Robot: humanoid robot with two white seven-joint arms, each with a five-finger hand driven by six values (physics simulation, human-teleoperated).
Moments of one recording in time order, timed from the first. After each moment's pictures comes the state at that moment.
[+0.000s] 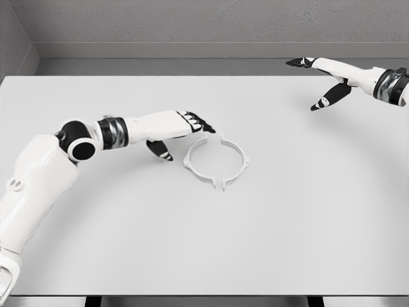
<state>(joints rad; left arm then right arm) -0.67 0.33 -0.58 -1.16 -0.61 -0.61 -0.55 -0.99 -0.49 0.60 -0.55 0.13 -0.61 0.61</state>
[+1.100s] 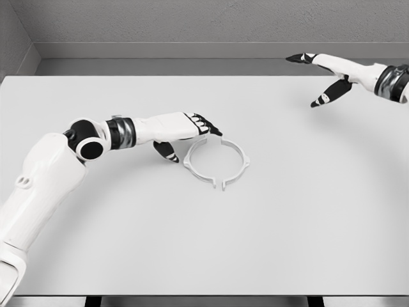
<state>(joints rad) -0.69 0.31 -0.61 -1.15 -0.61 -0.61 -0.55 -0.99 -0.50 0.59 -0.58 0.13 -0.61 0.61</state>
